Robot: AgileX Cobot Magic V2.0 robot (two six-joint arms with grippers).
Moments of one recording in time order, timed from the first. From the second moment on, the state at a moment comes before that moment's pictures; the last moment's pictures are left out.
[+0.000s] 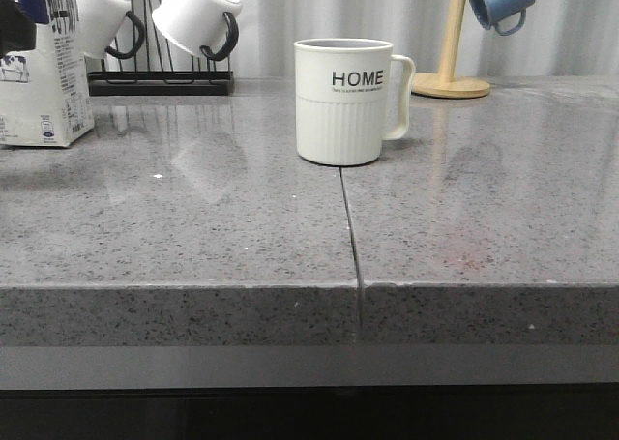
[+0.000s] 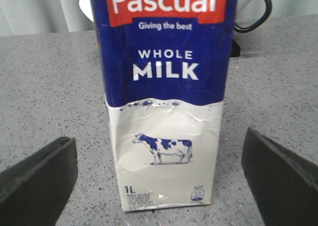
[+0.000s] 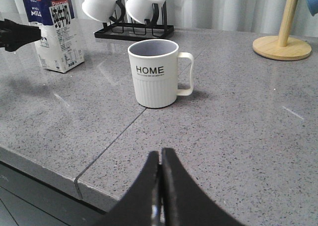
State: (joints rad) left arm -0.19 1.38 -0.68 -0.15 -0.37 0.18; right arm 0.42 0.18 -0.31 0.14 0.34 -0.03
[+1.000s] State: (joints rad) left arm -0.19 1.62 -0.87 -0.19 -0.42 0.18; right arm 0.42 0.18 -0.31 0.14 0.34 -0.04
